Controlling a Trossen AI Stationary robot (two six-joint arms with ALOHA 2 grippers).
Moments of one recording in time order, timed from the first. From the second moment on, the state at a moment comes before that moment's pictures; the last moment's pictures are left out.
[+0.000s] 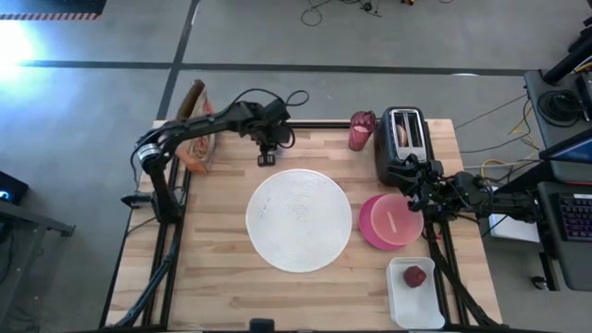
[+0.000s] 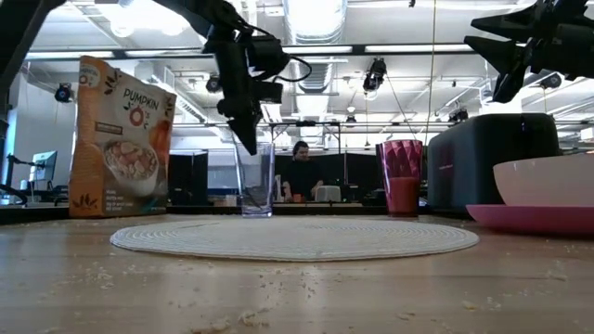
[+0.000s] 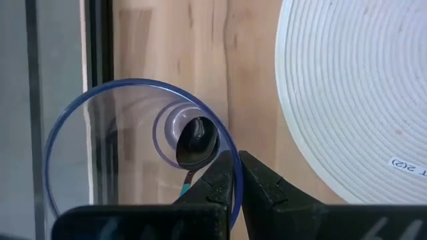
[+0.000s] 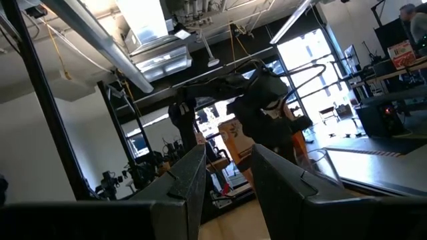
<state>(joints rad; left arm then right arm) 0.51 1.83 1.55 -0.94 -0.04 0.54 -0.07 0.03 0.01 0.39 0.16 0.34</state>
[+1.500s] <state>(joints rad) 0.51 1.75 1.59 -1.03 0.10 0.58 -0.07 0.03 0.01 0.39 0.16 0.34</state>
